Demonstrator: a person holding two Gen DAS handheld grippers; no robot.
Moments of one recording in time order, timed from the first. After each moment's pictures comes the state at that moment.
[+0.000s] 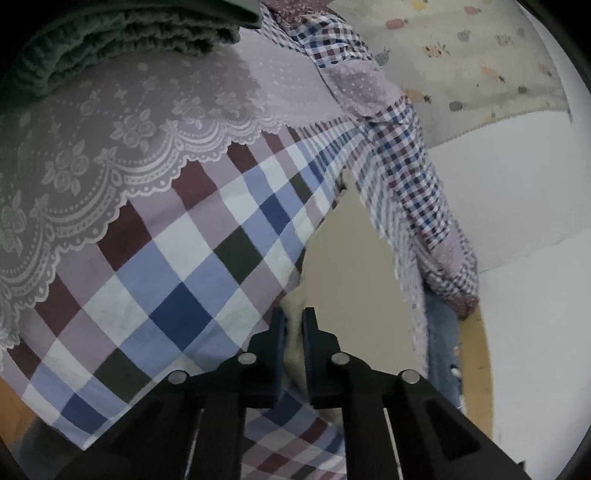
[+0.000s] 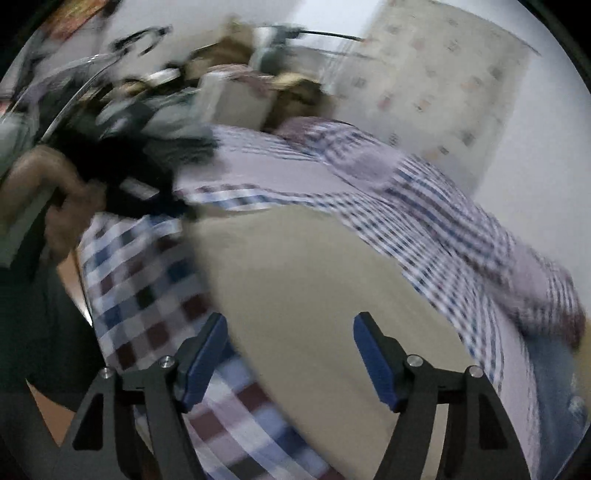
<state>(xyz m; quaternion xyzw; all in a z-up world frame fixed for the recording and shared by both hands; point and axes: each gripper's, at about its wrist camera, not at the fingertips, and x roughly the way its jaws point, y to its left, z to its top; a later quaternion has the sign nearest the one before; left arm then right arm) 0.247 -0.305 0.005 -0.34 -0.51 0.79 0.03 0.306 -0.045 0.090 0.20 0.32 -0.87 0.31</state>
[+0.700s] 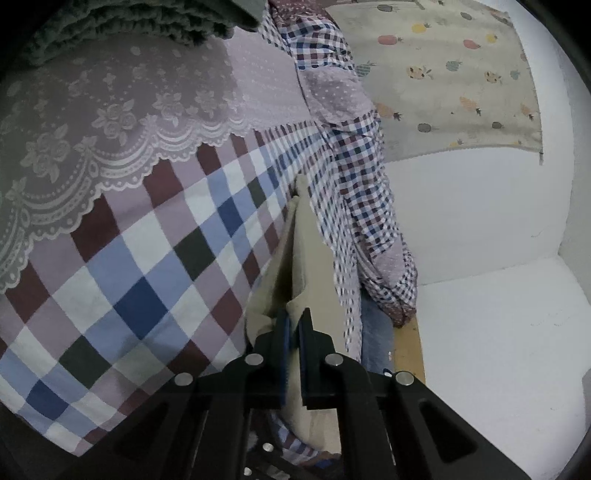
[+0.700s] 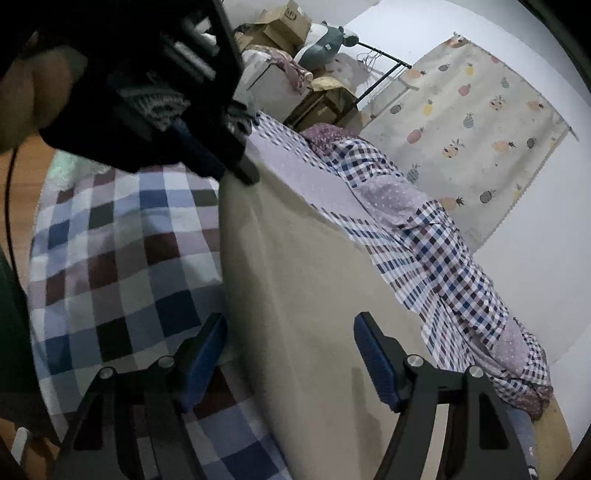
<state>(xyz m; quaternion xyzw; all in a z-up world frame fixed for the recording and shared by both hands) 0.245 -0.321 0.009 -0.30 -0.59 0.74 0.11 0.264 -0.154 0.022 0.15 0.43 -0.85 0.26</state>
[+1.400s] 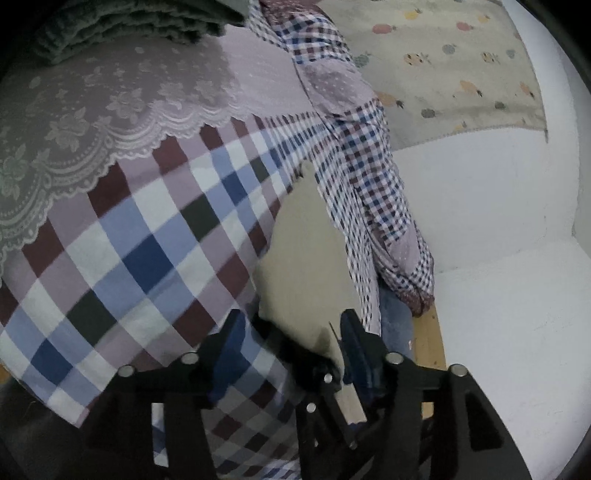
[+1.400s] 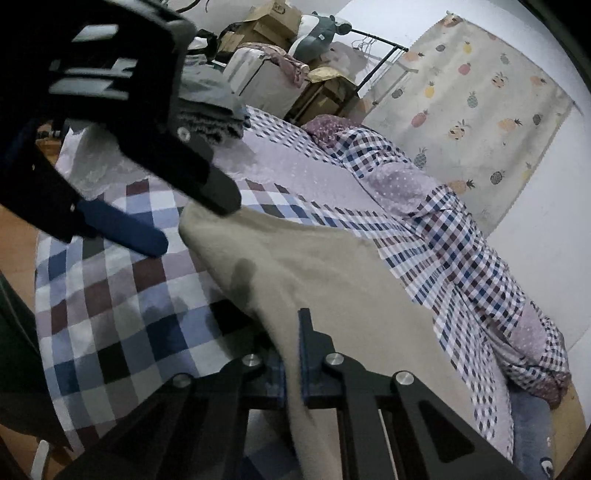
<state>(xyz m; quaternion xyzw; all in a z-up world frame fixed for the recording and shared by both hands) 0.262 -0.293 0.018 -0.32 -0.55 0.77 0.09 0.241 -0.155 0.047 0.18 0.39 -0.86 0.29</state>
